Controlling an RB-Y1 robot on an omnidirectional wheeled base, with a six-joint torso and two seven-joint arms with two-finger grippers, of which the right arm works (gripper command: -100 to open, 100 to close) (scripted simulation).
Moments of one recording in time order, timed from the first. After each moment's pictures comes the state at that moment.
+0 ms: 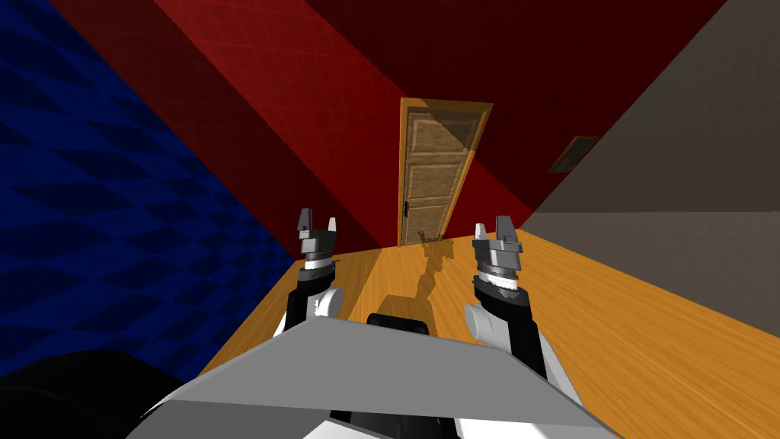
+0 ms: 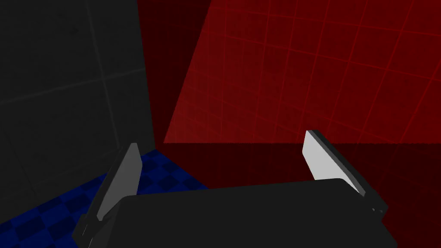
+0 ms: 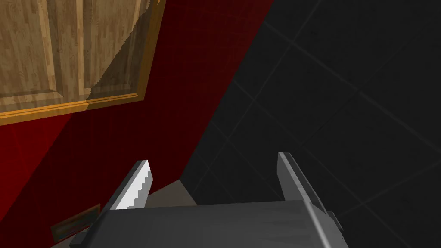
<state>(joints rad) 0.46 0.03 -0.01 -2.29 0.12 -0.53 0.04</state>
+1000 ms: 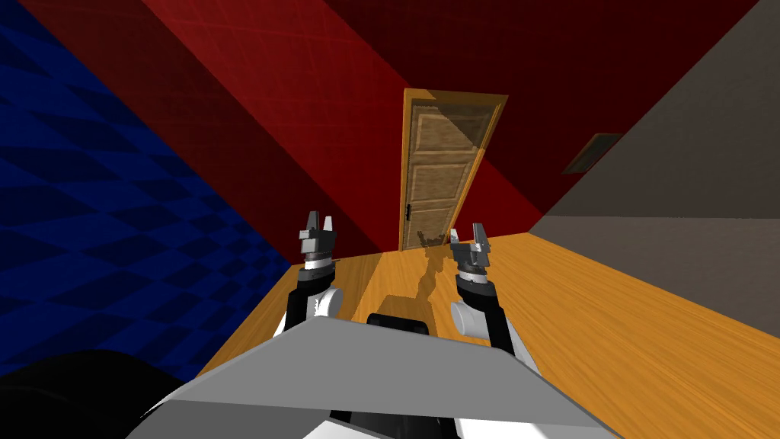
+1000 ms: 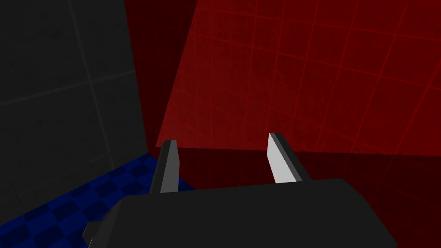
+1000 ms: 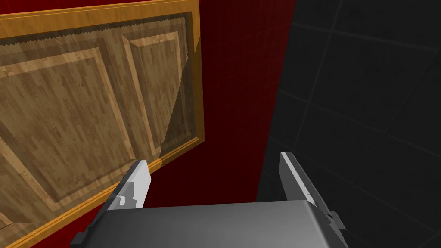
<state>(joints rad) 0.39 -0.06 0.11 -2.12 0.00 -0.59 -0.14</state>
